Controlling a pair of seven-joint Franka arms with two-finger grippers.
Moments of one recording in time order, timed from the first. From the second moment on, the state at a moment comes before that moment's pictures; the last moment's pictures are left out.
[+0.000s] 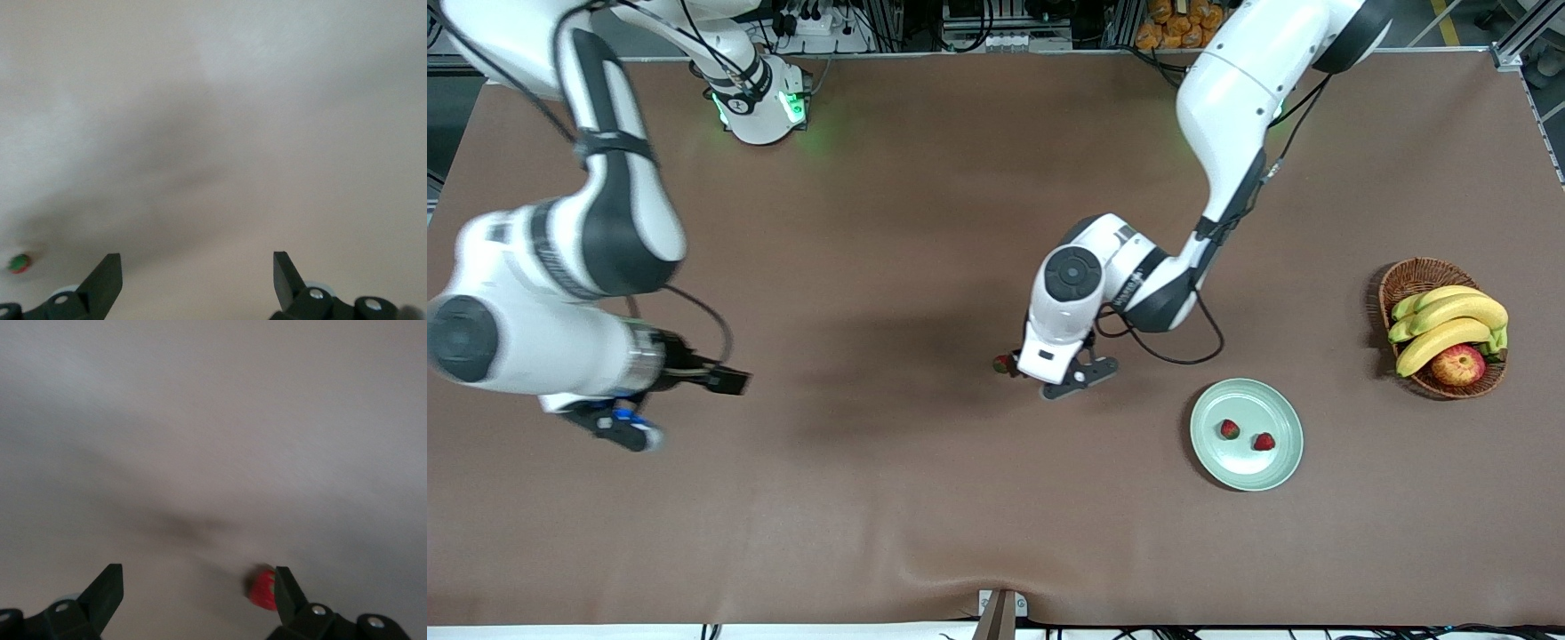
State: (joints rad) left arm -0.50 0.79 -0.23 -1.44 0.20 2.31 -1.18; right arm 0.09 0.51 0.01 -1.27 0.09 1.61 0.42
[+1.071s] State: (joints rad) left arm -0.65 0.92 -0.14 -1.36 0.22 2.44 -1.19; right arm -0.20 0.05 0.01 -1.67 0.05 1.72 -0.08
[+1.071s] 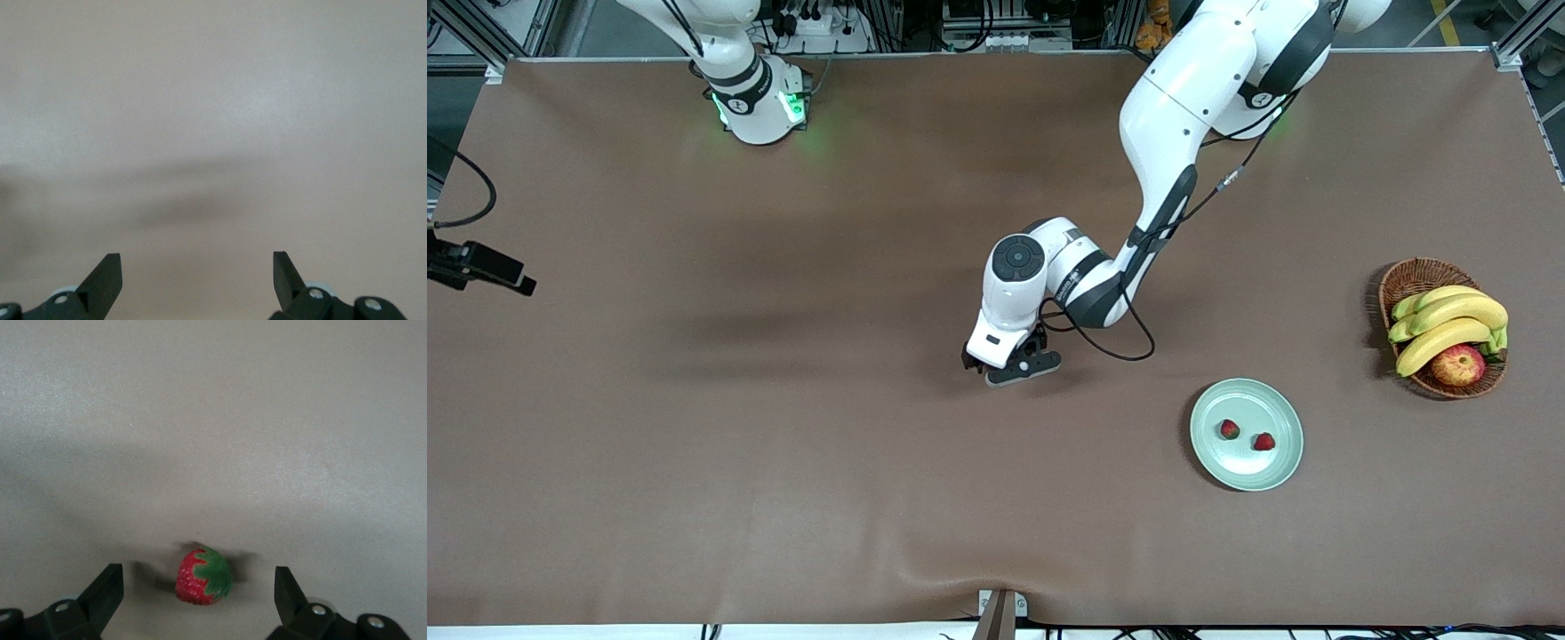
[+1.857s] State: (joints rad) left arm -0.66 0.94 -0.14 -1.36 0.22 2.45 -1.19; right arm -0.08 0.07 0.03 -1.56 -0.02 1.65 0.04
